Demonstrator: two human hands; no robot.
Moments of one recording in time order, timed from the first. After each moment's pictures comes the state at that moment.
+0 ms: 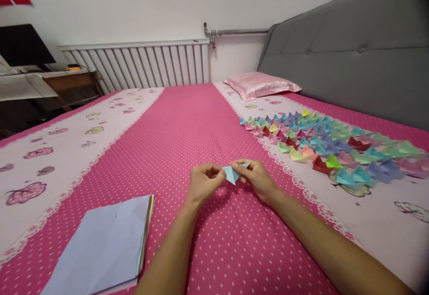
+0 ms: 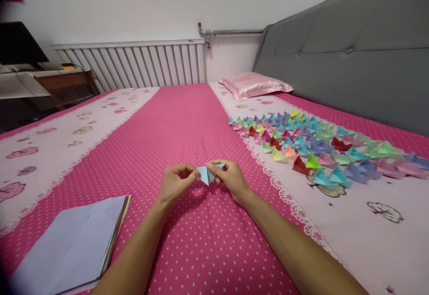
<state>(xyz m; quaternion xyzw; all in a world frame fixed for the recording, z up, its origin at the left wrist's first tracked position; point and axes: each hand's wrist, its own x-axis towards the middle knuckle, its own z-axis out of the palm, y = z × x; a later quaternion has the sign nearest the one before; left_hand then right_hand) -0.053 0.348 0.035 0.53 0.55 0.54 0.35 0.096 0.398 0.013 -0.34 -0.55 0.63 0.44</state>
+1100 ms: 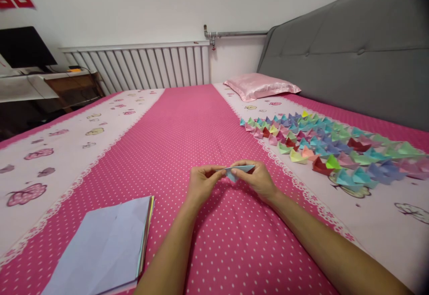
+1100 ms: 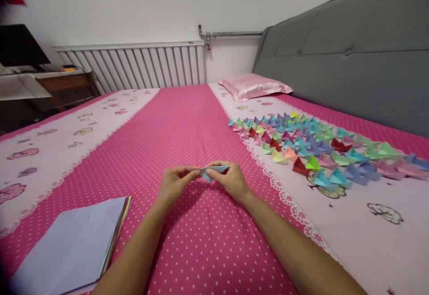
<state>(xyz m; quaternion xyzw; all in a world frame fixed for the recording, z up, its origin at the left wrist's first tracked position) -0.056 0.347 0.039 0.50 0.52 0.56 0.41 0.098 0.399 0.016 -0.33 -0.63 0.53 0.47</state>
